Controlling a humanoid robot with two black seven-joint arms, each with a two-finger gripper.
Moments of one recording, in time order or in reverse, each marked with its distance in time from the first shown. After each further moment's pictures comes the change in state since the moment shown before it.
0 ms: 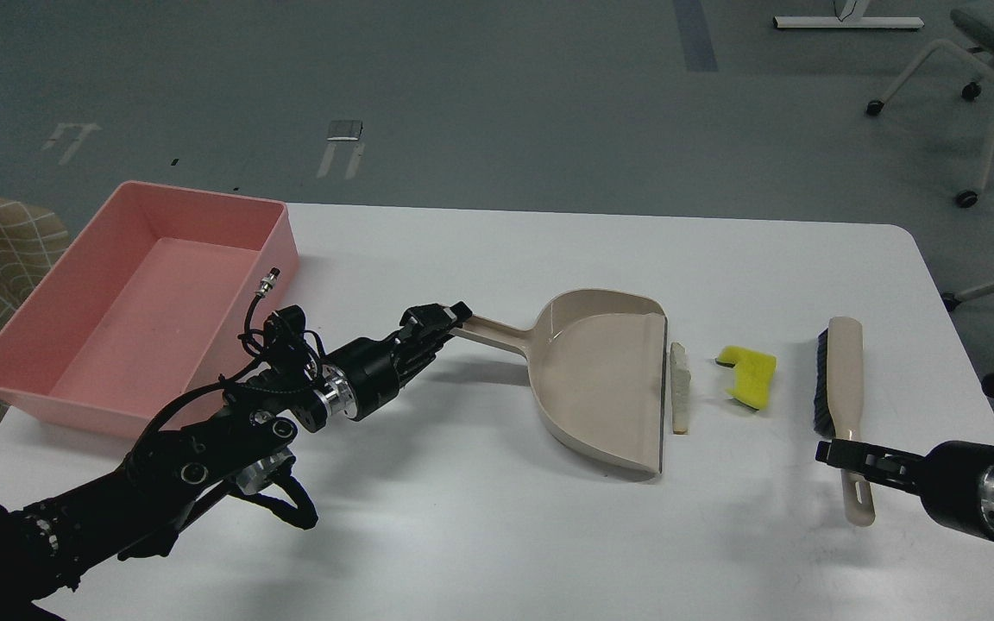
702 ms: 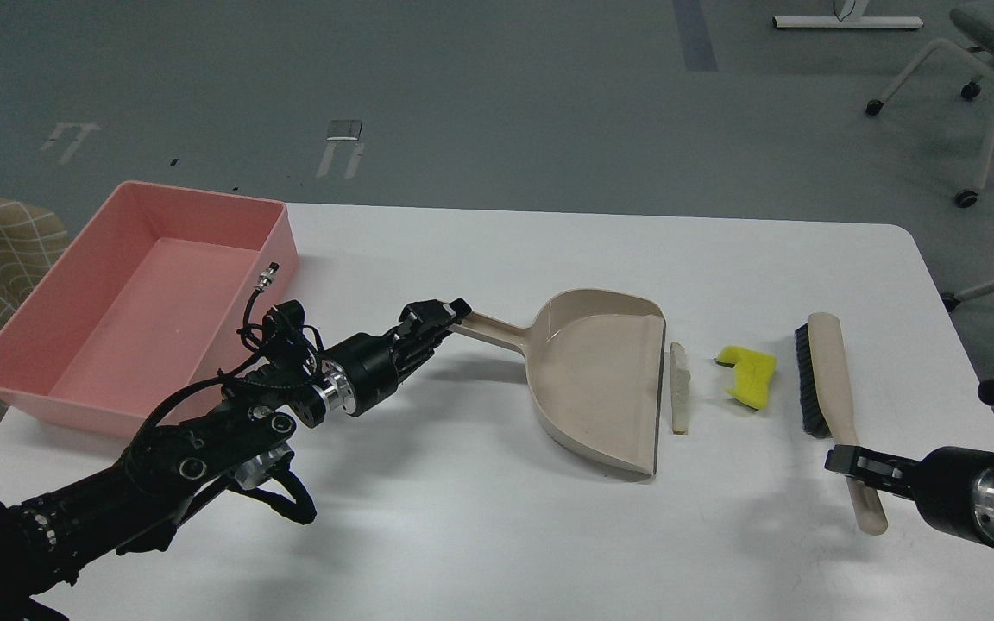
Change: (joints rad) left arm -0.010 0.008 0.002 -0.001 0.000 0.006 0.008; right arm -0.004 0.033 0.000 -0.030 0.007 0.000 -0.005
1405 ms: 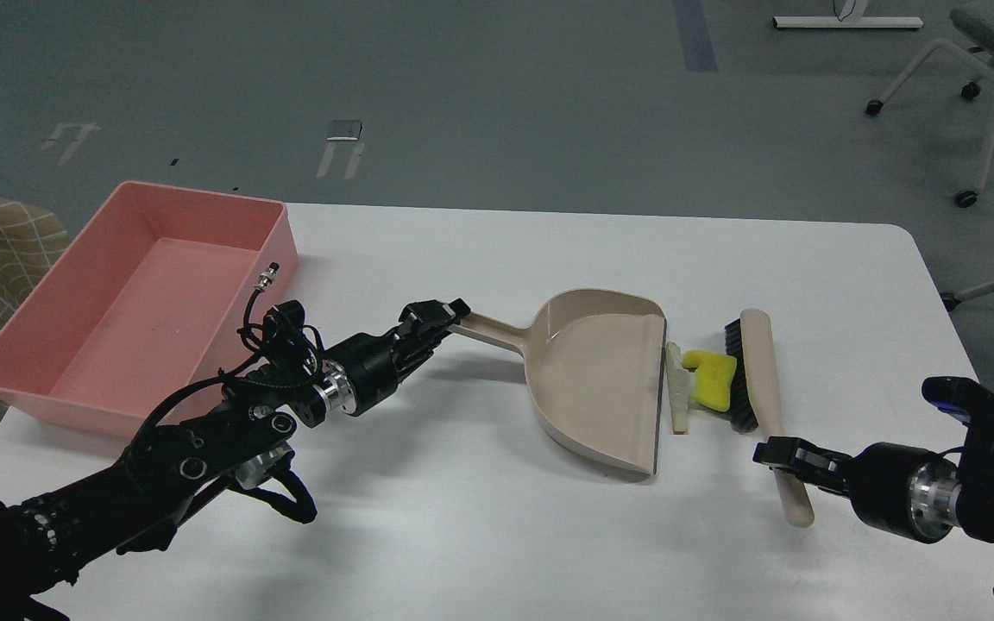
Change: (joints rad) left arm -0.002 0.000 0.001 0.000 0.001 0.004 0.013; right arm 0.041 0.156 -0.008 0.032 0.056 0.000 0.000
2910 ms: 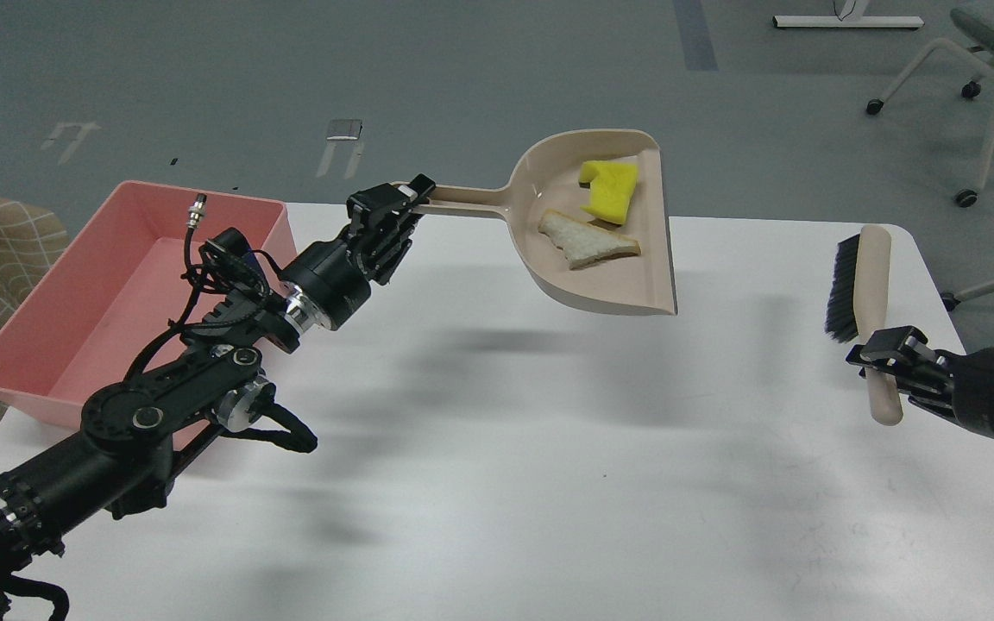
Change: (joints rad) left arm 0.012 0.090 -0.310 -0.155 -0.130 0.029 -0.095; right arm 0.102 -0.171 0.098 -0.178 0.297 0.000 -0.007
